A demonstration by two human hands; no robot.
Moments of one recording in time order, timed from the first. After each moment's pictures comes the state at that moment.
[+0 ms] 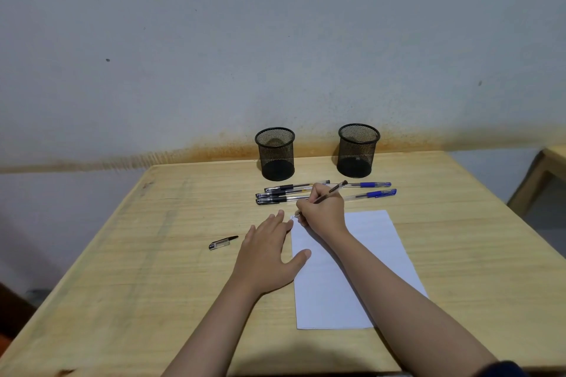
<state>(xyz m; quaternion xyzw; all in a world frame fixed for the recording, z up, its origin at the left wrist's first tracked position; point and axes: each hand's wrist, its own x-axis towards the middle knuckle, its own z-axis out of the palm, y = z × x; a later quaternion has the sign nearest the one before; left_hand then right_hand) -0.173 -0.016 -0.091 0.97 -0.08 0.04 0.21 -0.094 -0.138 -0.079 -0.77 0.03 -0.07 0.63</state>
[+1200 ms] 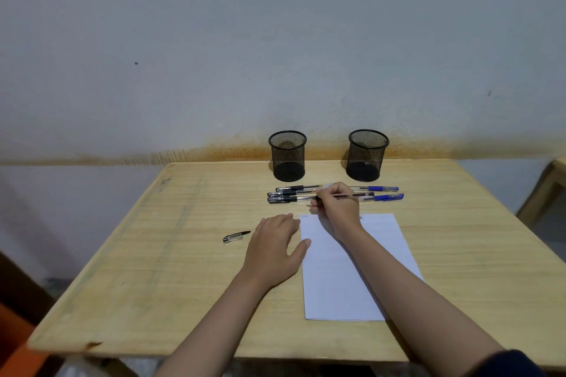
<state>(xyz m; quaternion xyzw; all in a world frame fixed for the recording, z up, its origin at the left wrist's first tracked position) -0.182 -0.012 -0.089 0.95 -0.10 0.16 0.25 -0.091 -0.148 -0.072 -0.60 0.06 -0.02 0.80</state>
